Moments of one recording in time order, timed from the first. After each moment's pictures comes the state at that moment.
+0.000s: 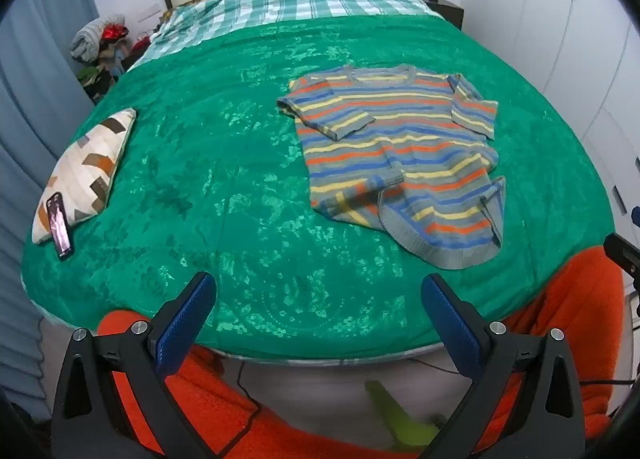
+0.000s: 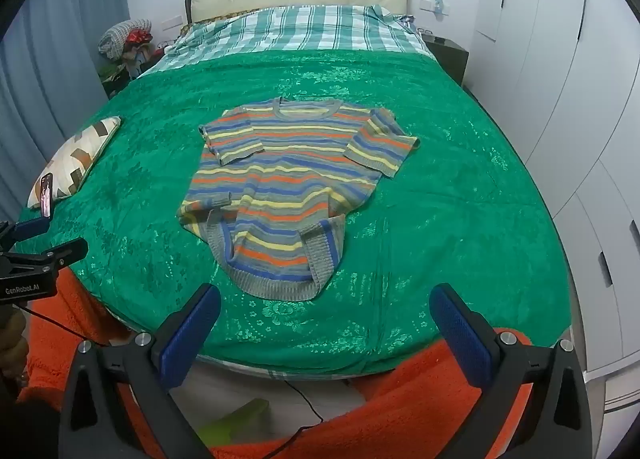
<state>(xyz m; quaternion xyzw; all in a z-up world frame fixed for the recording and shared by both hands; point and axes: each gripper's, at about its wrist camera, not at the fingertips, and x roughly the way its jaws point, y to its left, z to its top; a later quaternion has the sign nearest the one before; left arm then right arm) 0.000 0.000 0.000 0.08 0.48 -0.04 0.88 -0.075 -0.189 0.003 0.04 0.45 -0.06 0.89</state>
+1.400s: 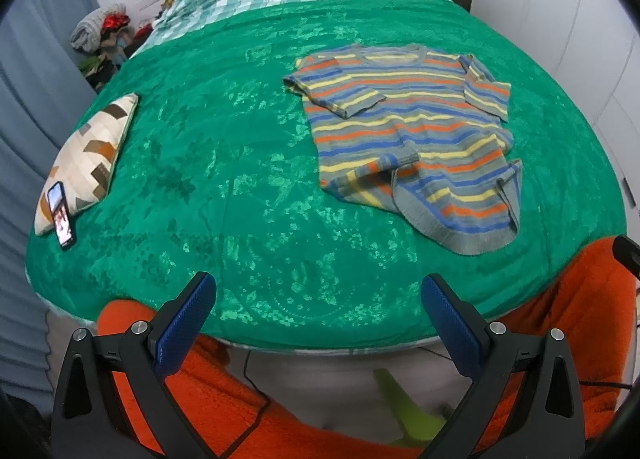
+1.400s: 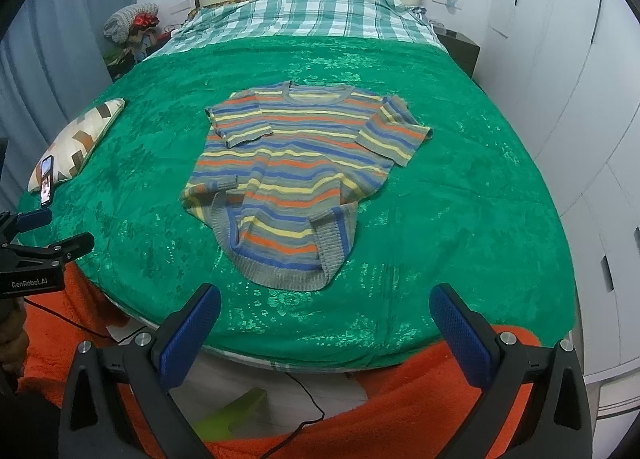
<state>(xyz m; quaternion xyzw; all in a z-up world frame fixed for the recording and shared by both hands) 0.003 0.005 -0.021 0.08 0.50 -0.03 0.86 -0.065 -0.171 -0.011 0.03 0.47 -0.05 0.88</state>
